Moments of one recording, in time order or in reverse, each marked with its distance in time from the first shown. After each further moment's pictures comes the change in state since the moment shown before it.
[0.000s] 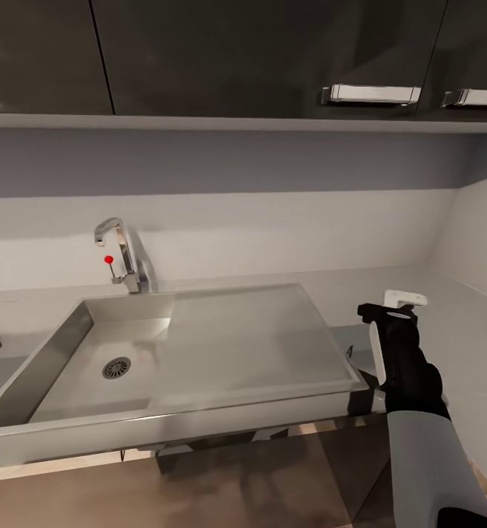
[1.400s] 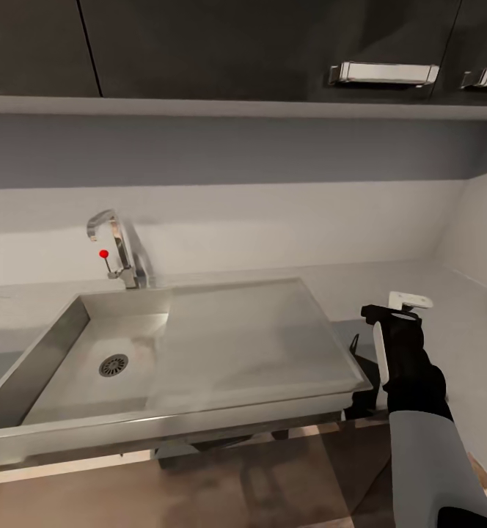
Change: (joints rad) left arm 0.000 0.000 0.000 0.000 0.001 0.001 0.000; right arm 0.000 0.000 -0.034 0.000 -0.002 0.000 0.003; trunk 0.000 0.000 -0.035
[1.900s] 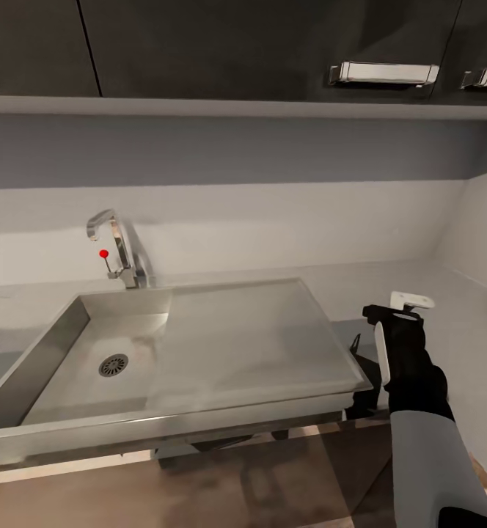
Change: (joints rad) left arm 0.000 0.000 0.000 0.000 0.000 0.001 0.000; right arm 0.000 -0.004 -0.006 0.000 0.002 -0.001 0.000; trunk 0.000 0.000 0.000
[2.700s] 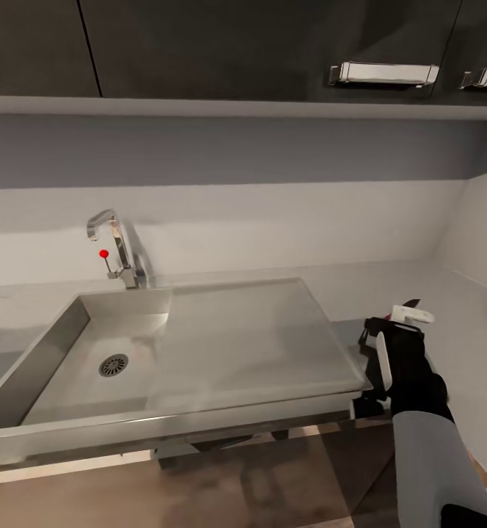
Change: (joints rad) left arm 0.000 0.001 0.000 0.000 0.000 0.000 0.000; right arm 0.000 -0.016 -0.060 0.131 -0.009 -0.074 -0.002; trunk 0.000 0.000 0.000
